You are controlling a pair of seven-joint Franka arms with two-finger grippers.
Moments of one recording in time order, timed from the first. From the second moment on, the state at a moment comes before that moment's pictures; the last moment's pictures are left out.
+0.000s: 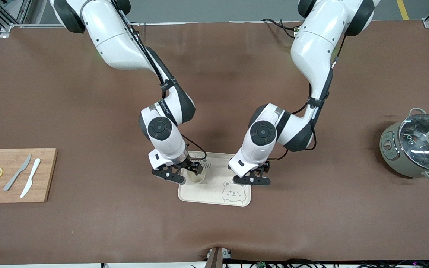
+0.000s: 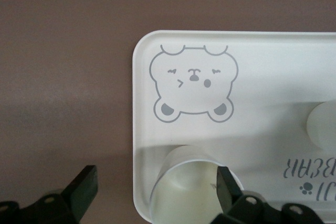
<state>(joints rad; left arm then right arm) -0.57 0.84 0.02 -1.28 0.01 2.28 -0.47 0.62 0.83 -0.10 -1.37 0.10 2.37 0.83</state>
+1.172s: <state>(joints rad) -0.58 0.74 0.02 -1.56 0.01 2.54 -0.45 0.63 0.86 -0.10 -1.36 0.10 2.40 0.83</state>
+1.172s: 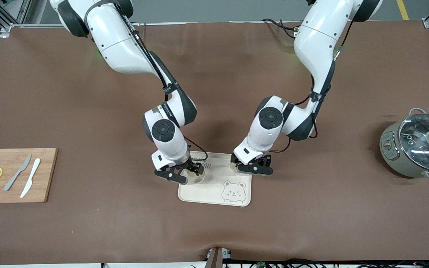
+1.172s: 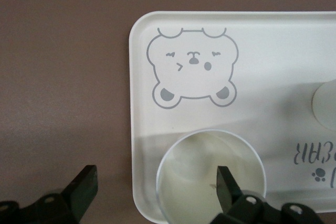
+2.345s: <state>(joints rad) -0.58 0.75 0.02 -1.57 0.01 2.55 -0.45 0.62 0.86 -0.11 -1.36 0.10 2.40 0.83</state>
